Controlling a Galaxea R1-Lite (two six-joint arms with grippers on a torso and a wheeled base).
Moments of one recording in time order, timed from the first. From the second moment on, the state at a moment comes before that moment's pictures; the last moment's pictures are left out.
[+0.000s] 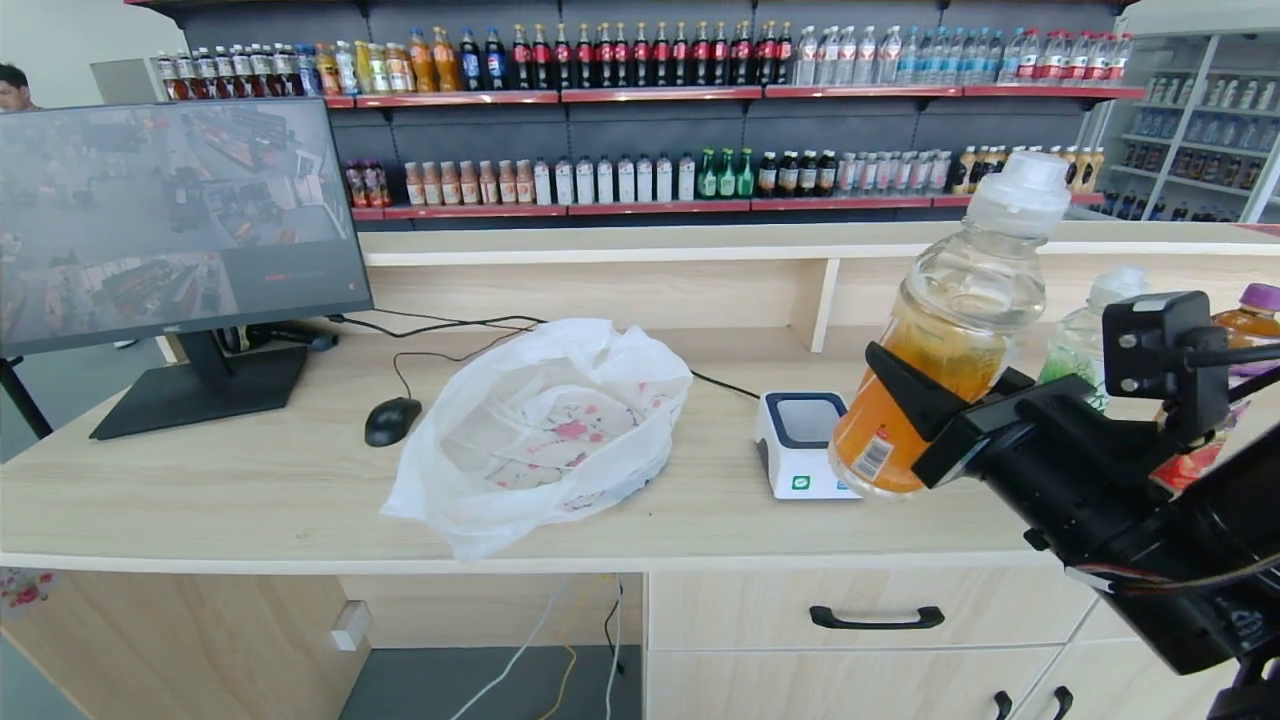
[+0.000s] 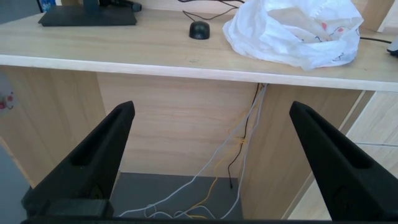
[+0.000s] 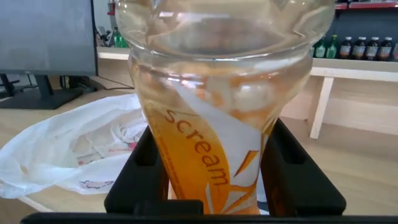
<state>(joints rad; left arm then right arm) 0.00 0.00 0.00 0.00 0.00 0.00 0.55 1.64 -0.37 -1.57 -0.14 -0.05</state>
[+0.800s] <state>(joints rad) 0.00 0.00 0.00 0.00 0.00 0.00 0.55 1.67 -0.36 -1.57 -0.13 -0.01</state>
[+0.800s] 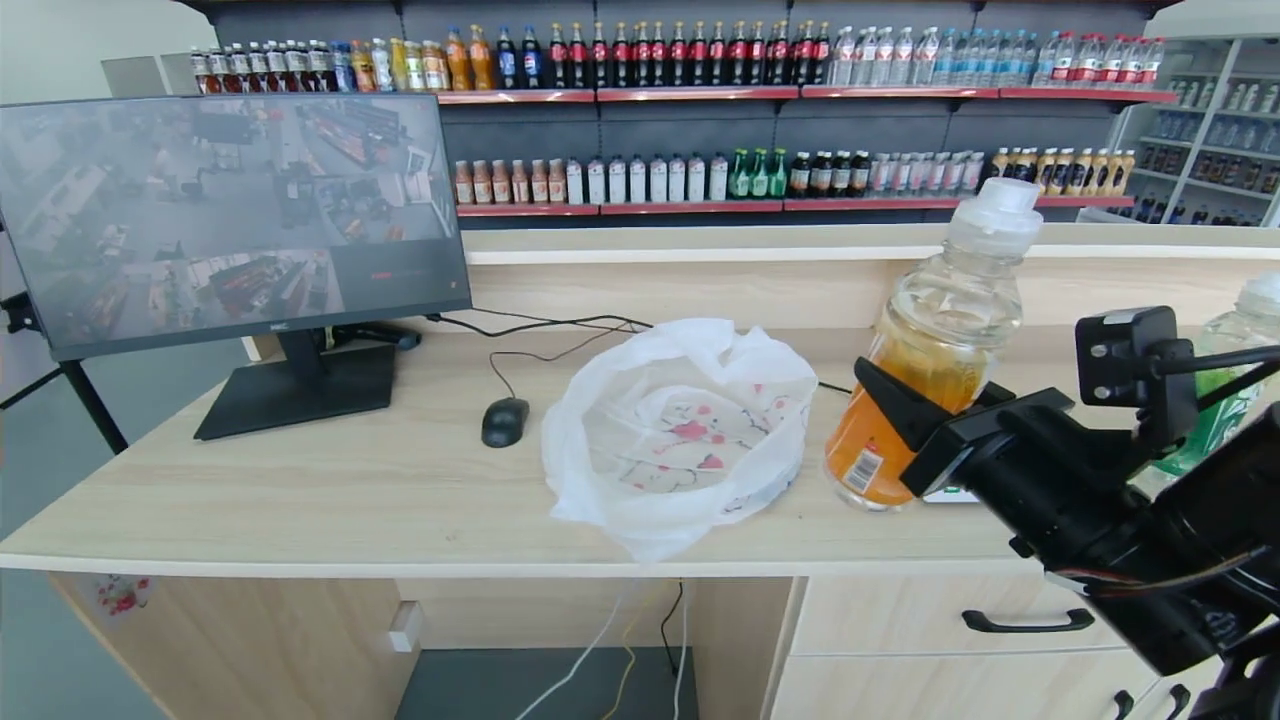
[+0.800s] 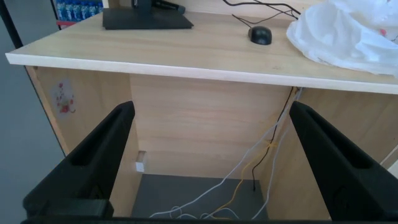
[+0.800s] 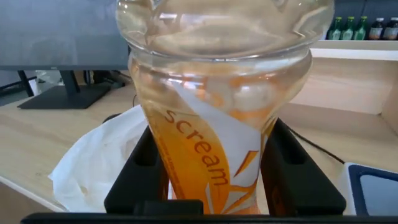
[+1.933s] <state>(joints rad) 0.00 0.00 0.00 0.00 0.00 0.00 0.59 1.96 -0.70 -1.57 -0.12 -0.01</state>
